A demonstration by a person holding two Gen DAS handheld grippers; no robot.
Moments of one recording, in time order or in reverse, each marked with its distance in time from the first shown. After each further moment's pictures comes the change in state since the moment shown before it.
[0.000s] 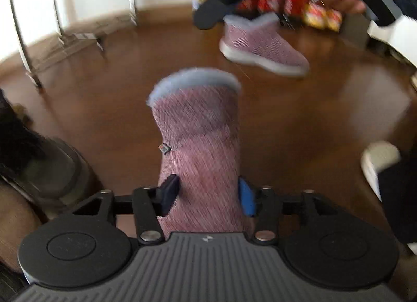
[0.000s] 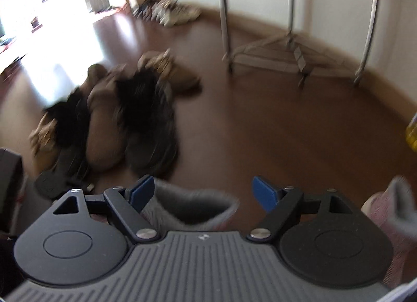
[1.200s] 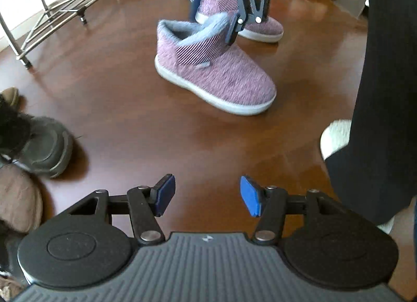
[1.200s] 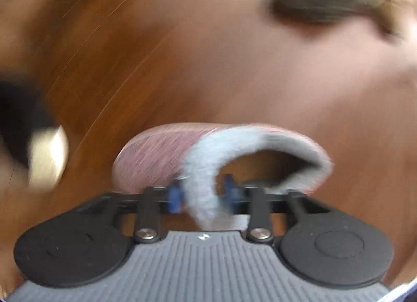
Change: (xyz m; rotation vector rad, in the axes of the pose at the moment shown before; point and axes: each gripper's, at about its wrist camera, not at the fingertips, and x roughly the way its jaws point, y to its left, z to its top) left arm -0.031 -0.061 0.055 -0.040 0.228 0.017; right arm 0.015 -0.059 -0.030 -0.889 0.413 0.122
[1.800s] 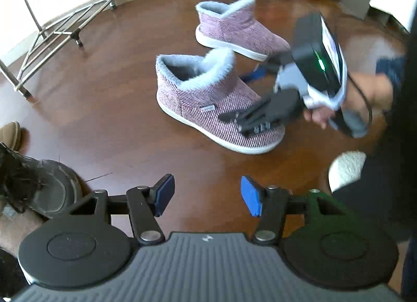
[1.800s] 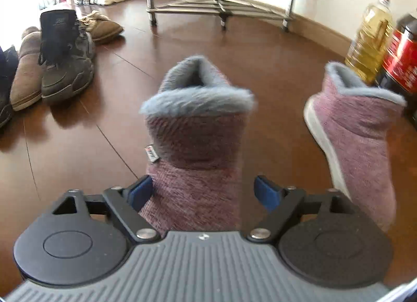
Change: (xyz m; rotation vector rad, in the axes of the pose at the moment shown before) left arm 0.010 0.010 0.063 0.044 0.010 0.014; right arm 0.044 0.105 -0.065 1.018 -0.370 -0.461
